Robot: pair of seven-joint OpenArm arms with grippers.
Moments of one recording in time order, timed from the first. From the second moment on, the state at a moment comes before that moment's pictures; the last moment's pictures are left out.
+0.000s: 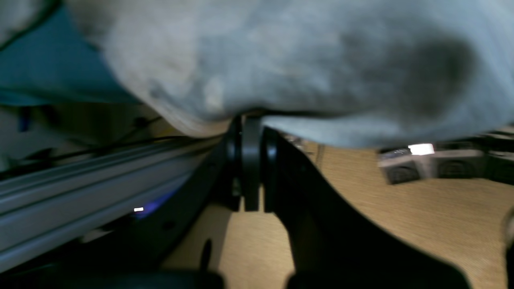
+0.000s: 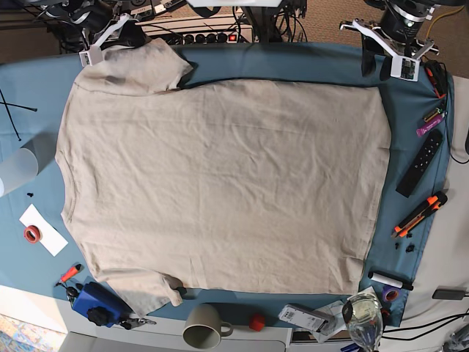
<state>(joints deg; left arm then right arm) 52.4 -5.6 -22.0 132.7 -22.4 -19.9 36.1 -42.0 11.2 33.6 99.5 55.8 39.1 -60.1</state>
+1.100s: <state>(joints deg) 42.0 -5.6 -22.0 130.0 -23.6 -18.2 31.7 -44.7 10.6 47.1 99.5 66.2 39.1 -65.8</state>
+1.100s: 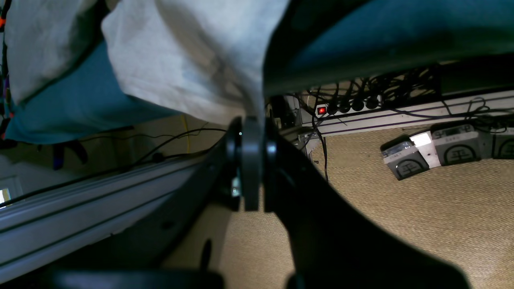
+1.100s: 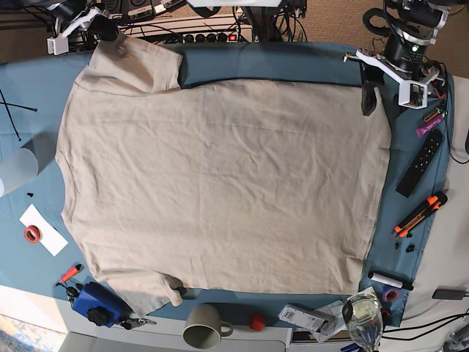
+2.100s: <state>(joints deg) 29.5 -2.9 -30.8 105.5 -36.0 -15.4 40.8 -44.7 10.6 47.1 99.5 66.2 39.2 -67.9</state>
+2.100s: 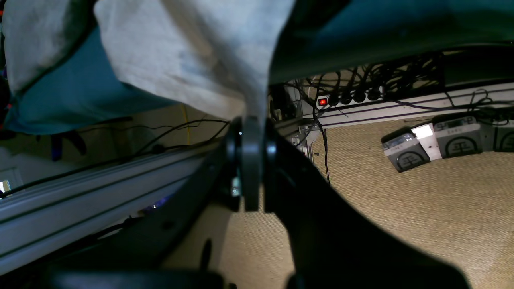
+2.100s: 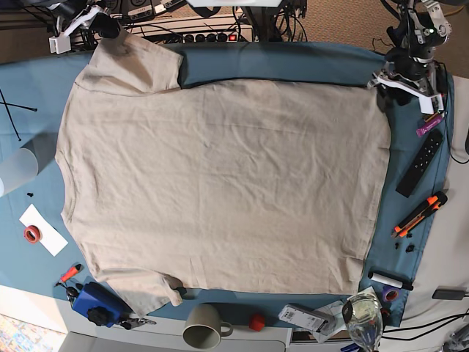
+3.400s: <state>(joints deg) 34.6 -2.9 -30.8 110.3 -45.6 -19.7 53.9 -44.3 10.3 53.1 108.9 66.4 39.4 -68.4</state>
